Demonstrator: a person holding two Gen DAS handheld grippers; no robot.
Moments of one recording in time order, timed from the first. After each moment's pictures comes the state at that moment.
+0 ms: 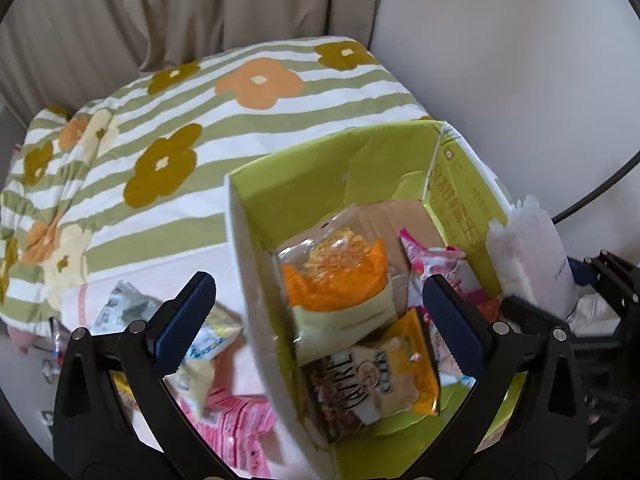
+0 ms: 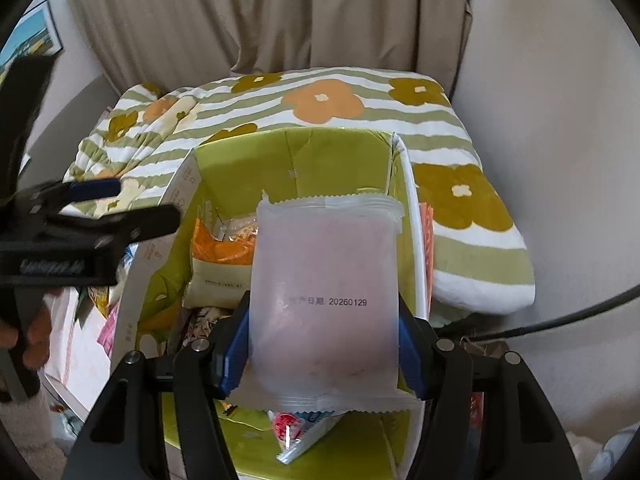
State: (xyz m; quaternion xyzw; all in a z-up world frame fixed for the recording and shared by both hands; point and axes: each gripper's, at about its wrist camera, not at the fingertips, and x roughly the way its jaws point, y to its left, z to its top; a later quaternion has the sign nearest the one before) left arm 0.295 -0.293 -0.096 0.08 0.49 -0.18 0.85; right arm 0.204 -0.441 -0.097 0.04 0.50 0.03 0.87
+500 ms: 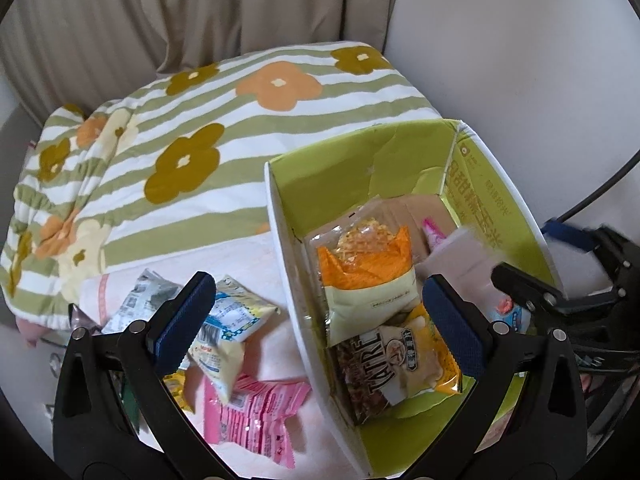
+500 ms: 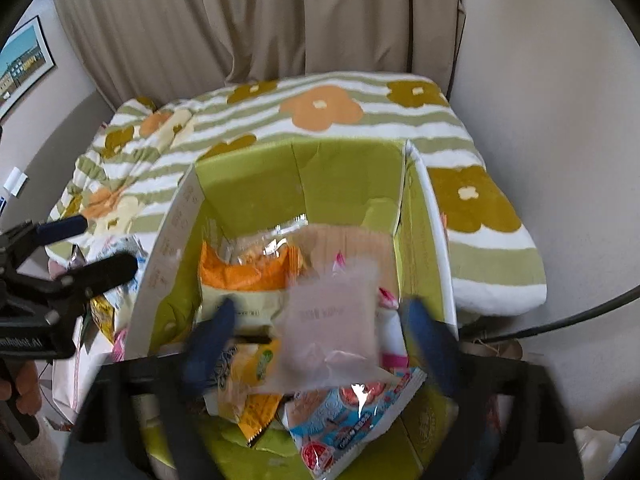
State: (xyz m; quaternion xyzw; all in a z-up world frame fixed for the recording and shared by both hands) left arm 0.281 -0.268 -0.087 0.08 0.48 -0.16 0.86; right arm 0.218 -0.429 -0.098 0.06 0.48 0.02 0.88
